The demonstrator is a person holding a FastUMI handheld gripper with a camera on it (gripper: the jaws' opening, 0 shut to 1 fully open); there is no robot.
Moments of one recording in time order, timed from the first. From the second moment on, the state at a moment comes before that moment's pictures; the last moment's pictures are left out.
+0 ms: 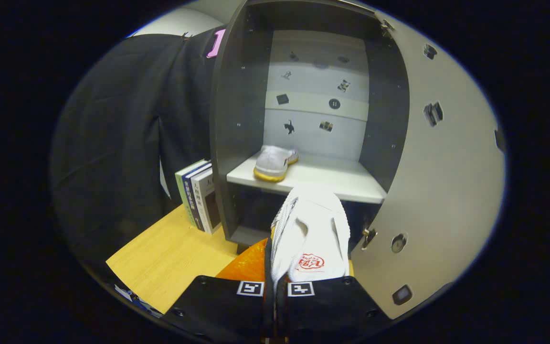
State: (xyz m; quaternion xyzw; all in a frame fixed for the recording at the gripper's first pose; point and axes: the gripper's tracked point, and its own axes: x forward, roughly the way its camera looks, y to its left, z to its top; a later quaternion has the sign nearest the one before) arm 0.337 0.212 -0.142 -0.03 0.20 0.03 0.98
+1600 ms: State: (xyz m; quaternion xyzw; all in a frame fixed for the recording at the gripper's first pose) arm 0.638 0.105 -0.125 0.00 0.24 -0.07 0.97
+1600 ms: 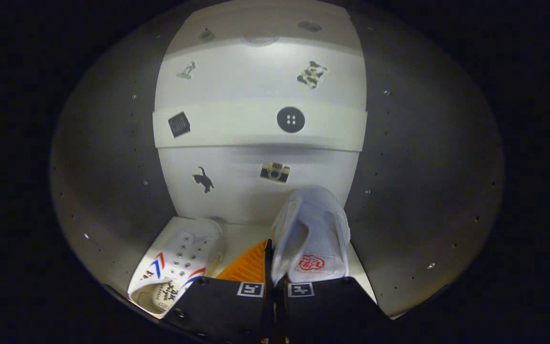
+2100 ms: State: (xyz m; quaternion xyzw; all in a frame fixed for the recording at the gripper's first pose) arm 0.640 0.120 -0.151 0.03 0.27 -0.06 0.96
